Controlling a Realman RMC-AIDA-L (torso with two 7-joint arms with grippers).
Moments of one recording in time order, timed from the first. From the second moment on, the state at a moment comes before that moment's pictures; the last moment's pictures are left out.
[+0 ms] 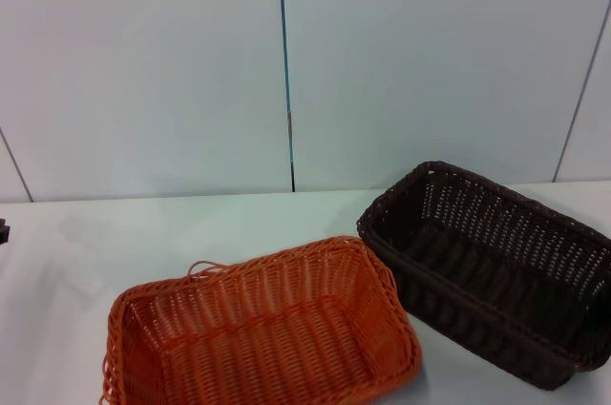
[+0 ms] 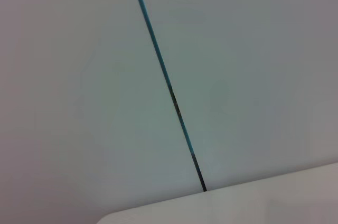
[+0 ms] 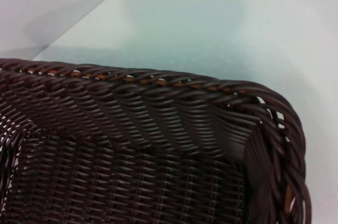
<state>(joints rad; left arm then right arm) -0.67 -2.00 0.68 0.51 2.19 0.27 -1.65 0.67 2.02 2.25 0.89 0.43 -1.11 0.14</state>
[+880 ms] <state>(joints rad) -0.68 -2.00 0.70 0.49 2.20 0.24 -1.64 0.64 2.02 2.31 0.94 0.42 -1.11 0.15</state>
